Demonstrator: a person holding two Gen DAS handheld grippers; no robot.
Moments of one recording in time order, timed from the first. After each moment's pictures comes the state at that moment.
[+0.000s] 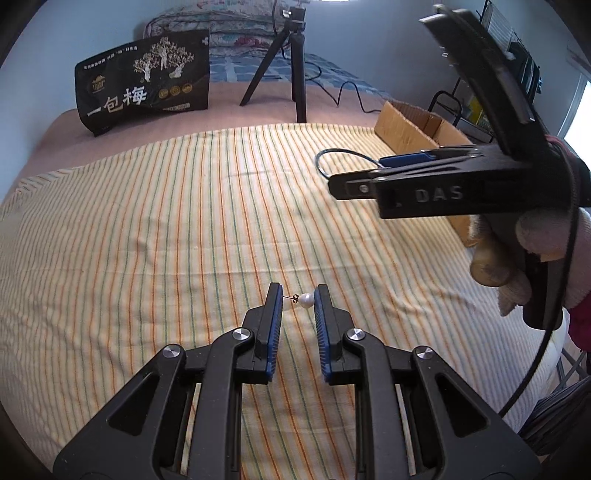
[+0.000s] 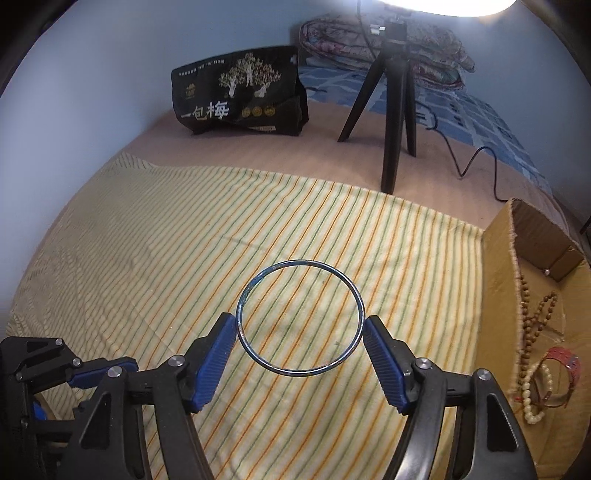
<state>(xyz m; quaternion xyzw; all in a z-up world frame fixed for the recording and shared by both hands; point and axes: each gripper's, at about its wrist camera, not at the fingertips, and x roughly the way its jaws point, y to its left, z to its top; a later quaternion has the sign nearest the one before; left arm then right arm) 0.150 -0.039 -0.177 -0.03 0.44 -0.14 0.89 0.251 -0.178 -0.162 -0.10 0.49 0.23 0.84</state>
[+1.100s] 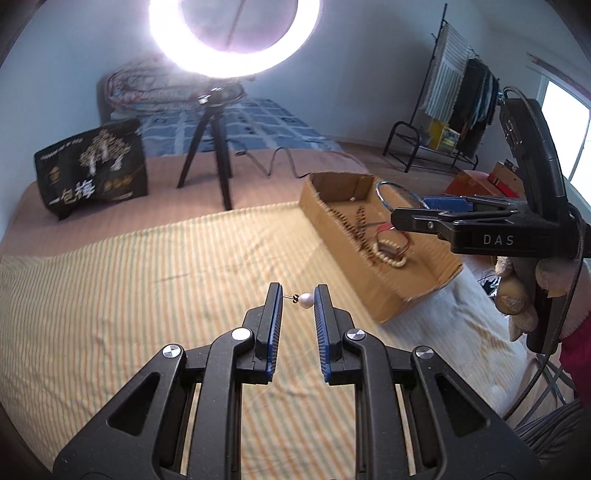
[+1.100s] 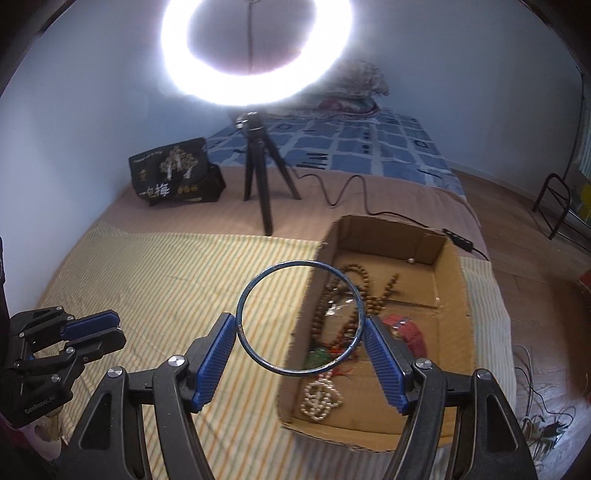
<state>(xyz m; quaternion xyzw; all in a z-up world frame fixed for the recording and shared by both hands) 0.160 -0.114 -0.094 -0.03 0.36 -0.21 0.91 0.220 -0.319 -0.068 -0.04 0.43 0.15 0.89</state>
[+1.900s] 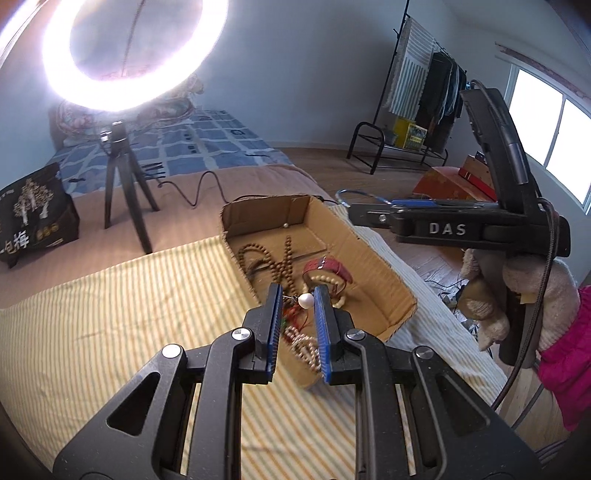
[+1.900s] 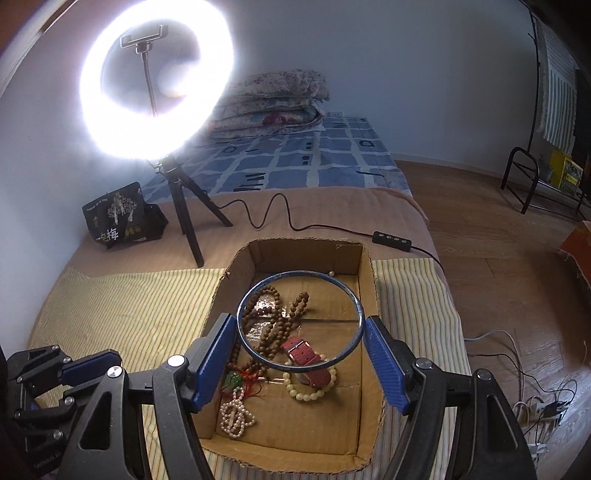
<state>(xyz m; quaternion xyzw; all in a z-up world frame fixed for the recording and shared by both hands) 0.191 -0.217 -0.078 -0.01 0.34 -0.27 0.90 0.252 -0.408 -0.061 0.01 0.41 0.09 0.91</state>
